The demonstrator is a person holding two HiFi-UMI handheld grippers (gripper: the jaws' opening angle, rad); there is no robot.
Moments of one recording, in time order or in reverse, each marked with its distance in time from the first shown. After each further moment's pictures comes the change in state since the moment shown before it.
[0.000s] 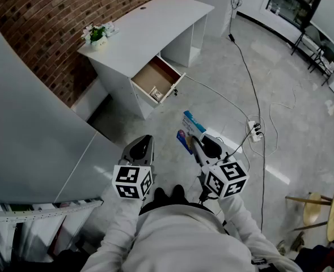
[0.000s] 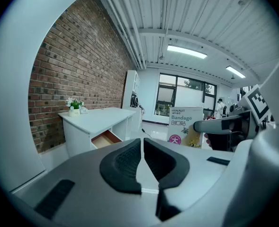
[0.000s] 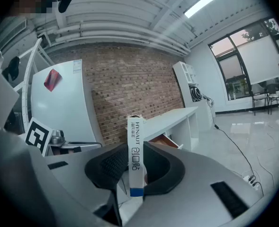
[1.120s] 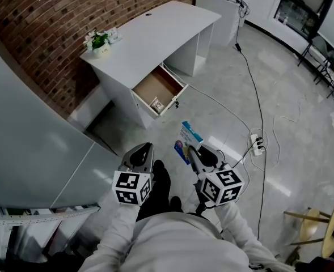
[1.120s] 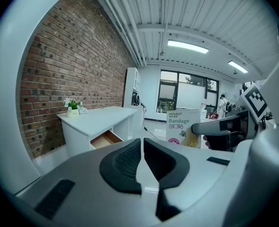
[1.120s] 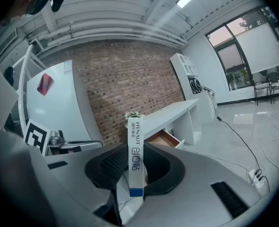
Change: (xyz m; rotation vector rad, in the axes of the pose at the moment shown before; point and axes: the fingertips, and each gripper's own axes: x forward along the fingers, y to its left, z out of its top) left arm 0.049 0.007 0.005 0.027 0.026 0.027; right arm 0.041 -0.039 -0.003 0.069 0.051 0.036
